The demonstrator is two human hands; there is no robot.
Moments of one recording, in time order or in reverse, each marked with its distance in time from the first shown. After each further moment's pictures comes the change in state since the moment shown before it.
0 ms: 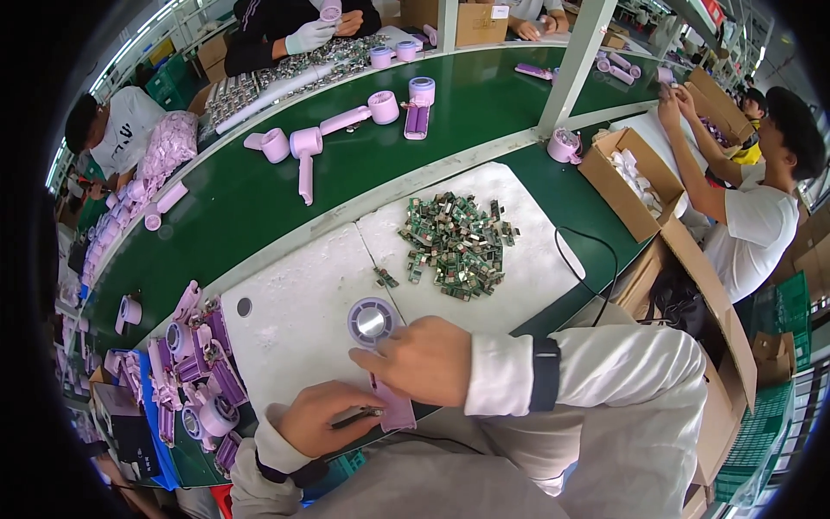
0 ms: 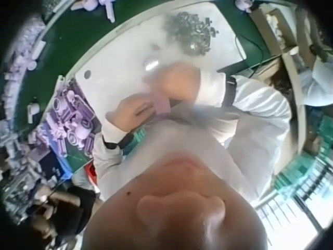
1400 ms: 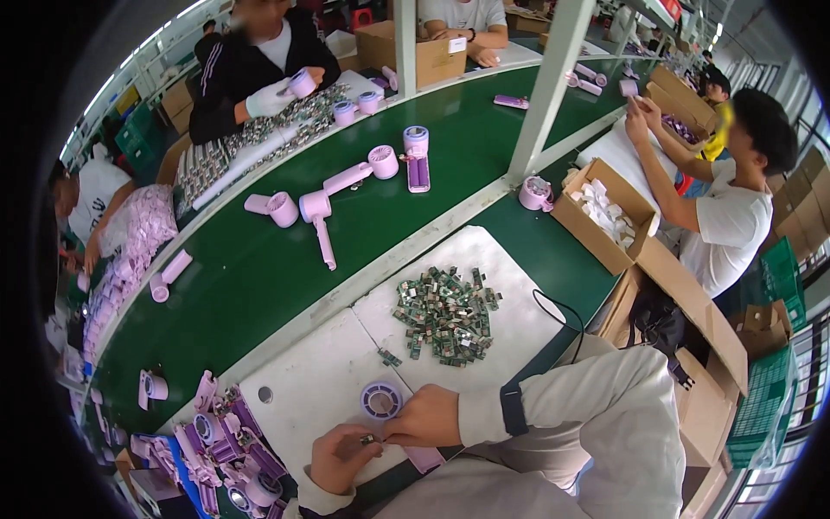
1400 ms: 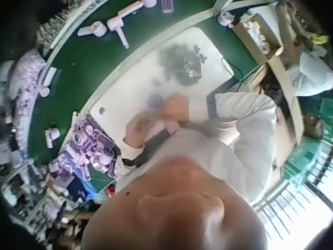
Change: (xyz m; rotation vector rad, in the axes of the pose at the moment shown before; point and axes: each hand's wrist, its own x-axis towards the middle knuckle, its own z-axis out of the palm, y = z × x) left_hand 0.003 -0.016 0.000 -0.700 0.302 -0.514; right_hand -0.003 0.017 0.029 0.538 -0.145 0.180
